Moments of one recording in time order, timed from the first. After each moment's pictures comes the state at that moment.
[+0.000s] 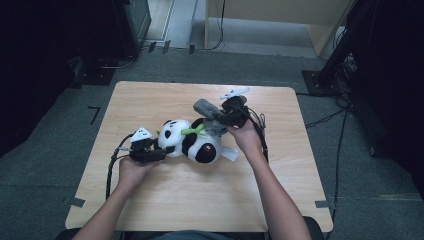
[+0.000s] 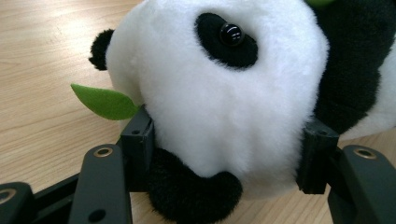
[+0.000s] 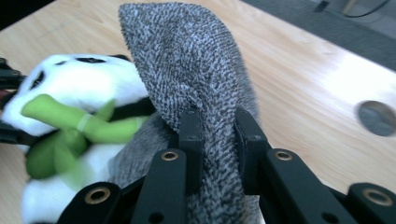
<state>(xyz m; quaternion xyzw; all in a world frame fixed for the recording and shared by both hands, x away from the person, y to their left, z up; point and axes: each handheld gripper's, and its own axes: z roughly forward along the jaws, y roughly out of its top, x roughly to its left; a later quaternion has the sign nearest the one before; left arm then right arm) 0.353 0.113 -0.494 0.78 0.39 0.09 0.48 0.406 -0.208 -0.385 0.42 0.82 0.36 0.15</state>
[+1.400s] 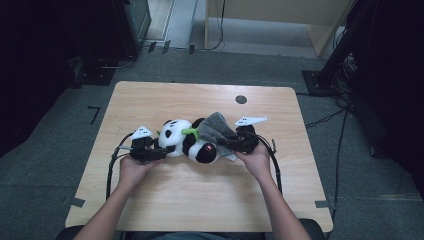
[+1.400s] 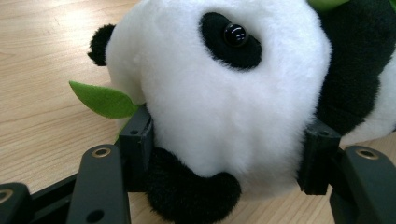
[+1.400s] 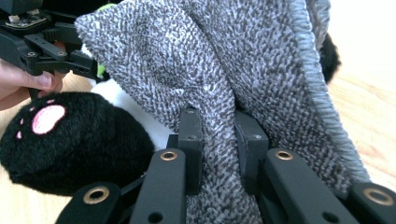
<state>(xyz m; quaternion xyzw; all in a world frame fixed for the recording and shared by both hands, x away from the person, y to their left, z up) 0.355 0.111 -0.490 0.78 0.41 0.08 0.47 0.362 -0.245 -0.458 0.39 0.79 0.47 0.03</state>
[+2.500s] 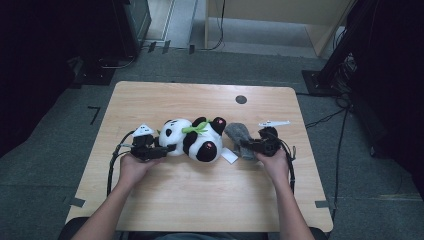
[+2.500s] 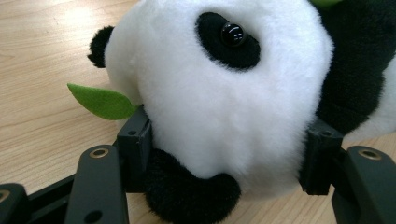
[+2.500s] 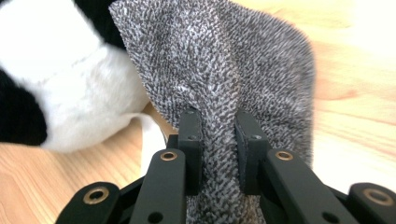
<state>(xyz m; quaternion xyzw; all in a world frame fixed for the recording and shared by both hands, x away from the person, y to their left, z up) 0.360 0.108 -0.487 0.78 0.41 0.07 0.46 0.361 -0.315 -0.477 0.52 0.75 0.41 0.05</state>
